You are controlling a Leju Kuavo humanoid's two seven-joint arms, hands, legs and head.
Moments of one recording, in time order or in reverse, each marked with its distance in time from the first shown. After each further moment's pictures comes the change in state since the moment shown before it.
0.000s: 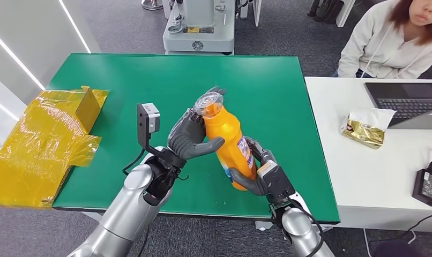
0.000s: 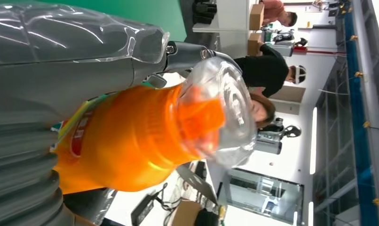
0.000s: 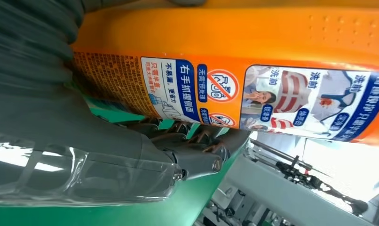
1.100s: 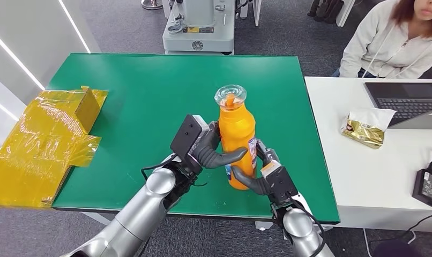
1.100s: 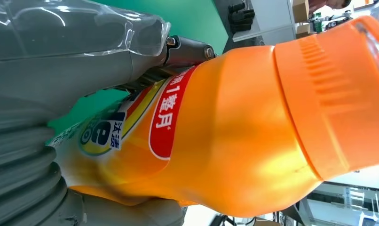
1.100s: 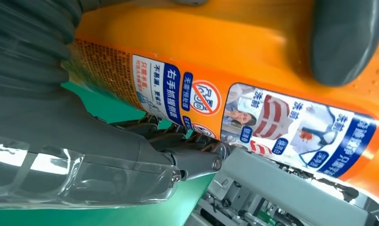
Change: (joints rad) left arm -0.063 -0.031 -0.125 0.168 -0.221 0.111 -0.009; right arm 0.018 0.006 -0.021 -0.034 0.026 -0.007 0.021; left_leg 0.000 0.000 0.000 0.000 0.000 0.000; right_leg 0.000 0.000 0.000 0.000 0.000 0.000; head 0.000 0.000
